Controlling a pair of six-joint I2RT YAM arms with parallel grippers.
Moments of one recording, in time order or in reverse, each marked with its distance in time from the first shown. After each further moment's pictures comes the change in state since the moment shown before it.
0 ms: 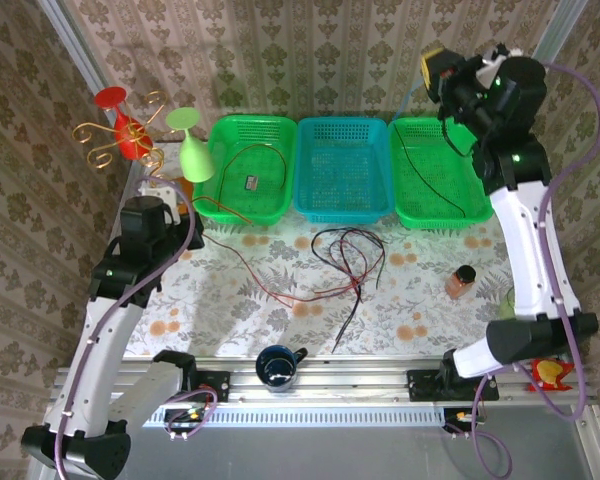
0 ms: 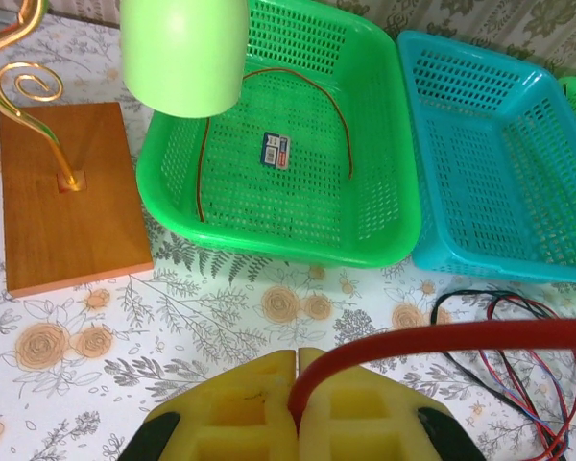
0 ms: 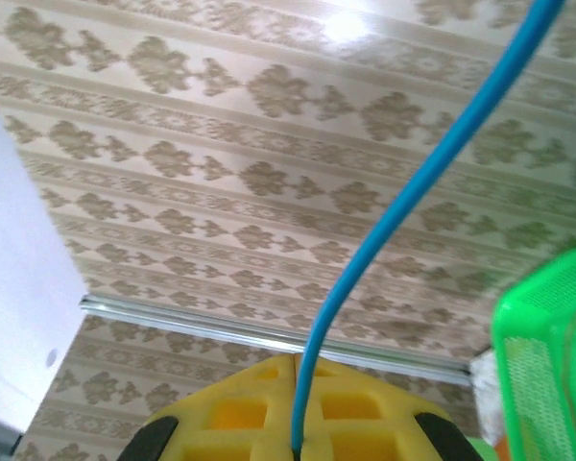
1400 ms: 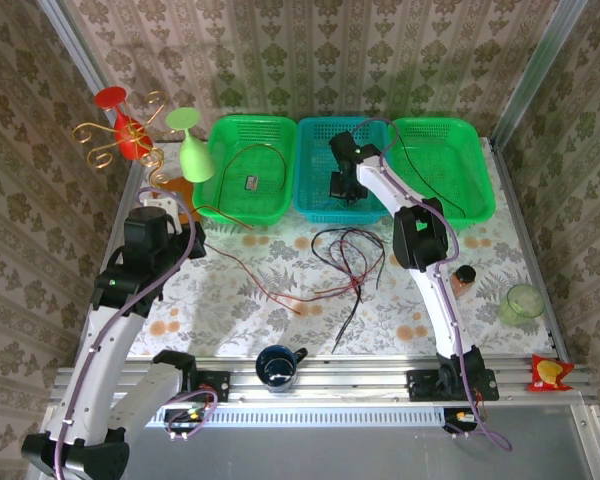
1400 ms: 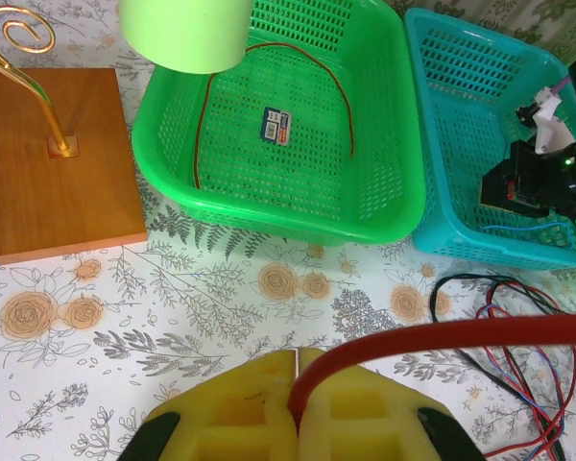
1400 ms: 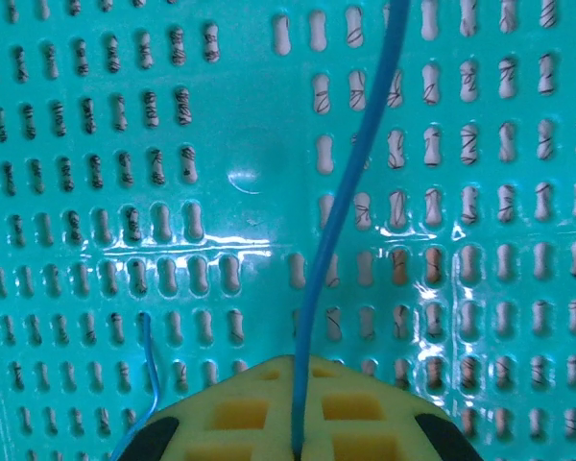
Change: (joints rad) left arm -0.011 -0.055 -0.075 0.005 0.001 -0.036; right arm 0.271 1.041 0.444 -0.709 0.378 -0.866
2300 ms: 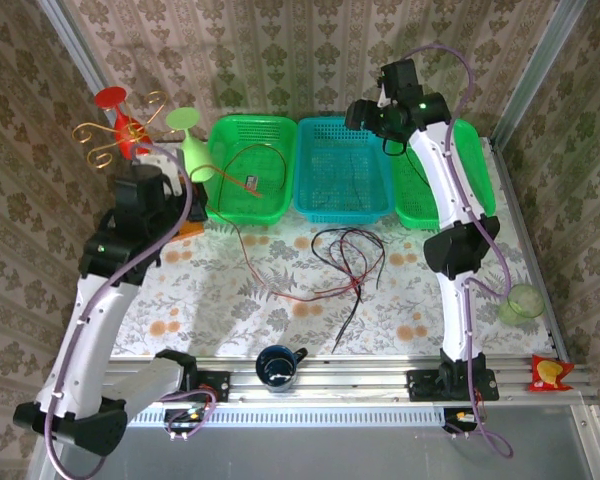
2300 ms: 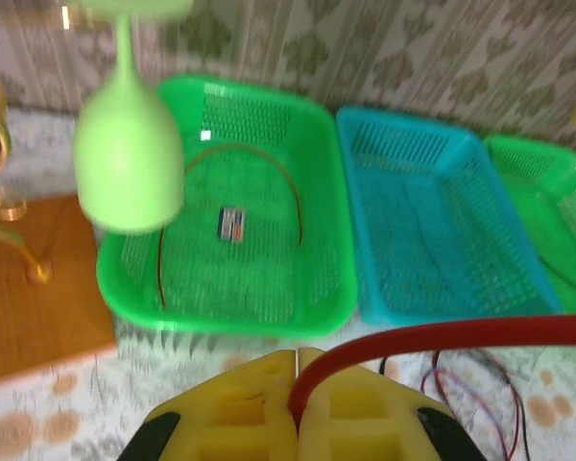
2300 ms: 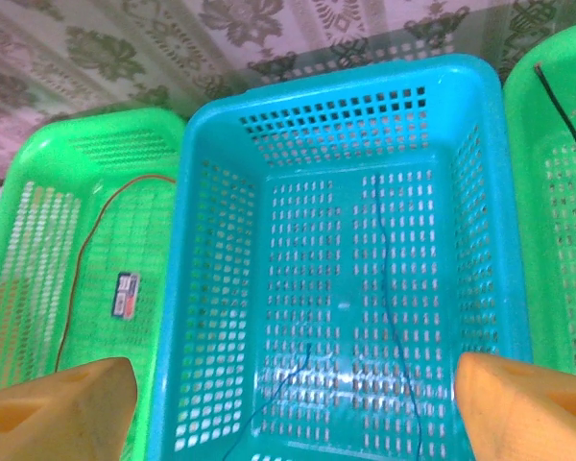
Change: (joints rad) left arm -0.068 0.230 0.422 -0.056 -0.040 0.047; right arm -0.116 -0.332 0.243 -0.126 -0.147 -0.058
